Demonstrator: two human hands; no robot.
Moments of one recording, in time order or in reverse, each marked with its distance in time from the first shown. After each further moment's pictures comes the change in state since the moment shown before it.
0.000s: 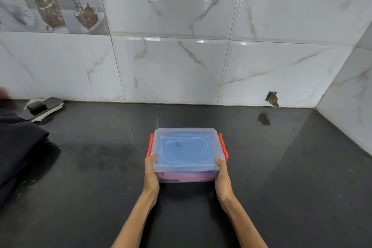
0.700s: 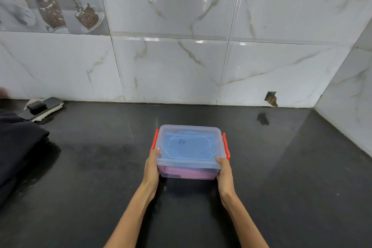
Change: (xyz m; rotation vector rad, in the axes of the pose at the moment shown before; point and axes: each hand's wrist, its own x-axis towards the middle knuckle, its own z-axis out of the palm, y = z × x) left_hand -0.001 0.022 0.004 0.053 -0.031 -0.077; right_hand -0.004 -0.010 0.002 -0.013 0.111 -0.028
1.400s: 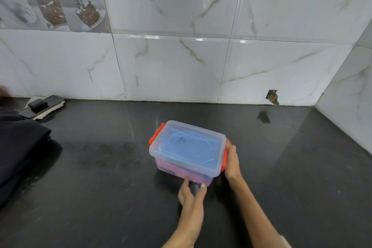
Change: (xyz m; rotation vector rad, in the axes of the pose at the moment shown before) left_hand -0.105 -0.031 0.062 0.142 -0.008 -0.170; right_hand 0.025 -0.031 0.003 0.084 -0.032 -0.089
